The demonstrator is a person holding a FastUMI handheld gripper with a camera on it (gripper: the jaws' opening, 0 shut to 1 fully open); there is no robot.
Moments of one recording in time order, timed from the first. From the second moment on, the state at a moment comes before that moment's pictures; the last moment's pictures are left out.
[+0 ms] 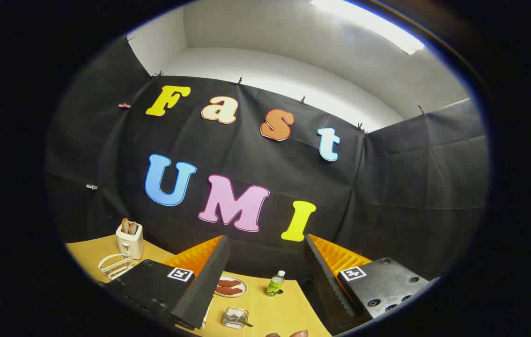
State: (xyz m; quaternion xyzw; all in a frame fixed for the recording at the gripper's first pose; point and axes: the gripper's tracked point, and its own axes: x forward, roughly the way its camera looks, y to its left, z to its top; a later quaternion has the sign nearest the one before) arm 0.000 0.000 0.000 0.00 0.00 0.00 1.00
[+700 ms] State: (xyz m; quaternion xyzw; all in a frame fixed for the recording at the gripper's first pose) arm 0.018 0.026 -0.003 0.01 0.01 0.02 1.00
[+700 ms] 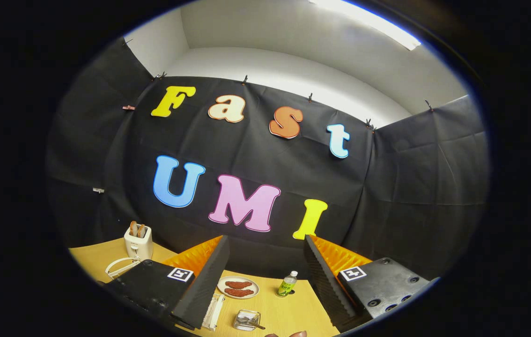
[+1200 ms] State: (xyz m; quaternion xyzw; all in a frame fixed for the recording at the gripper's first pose) arm 0.038 0.093 -0.084 0.04 0.18 0.11 0.98
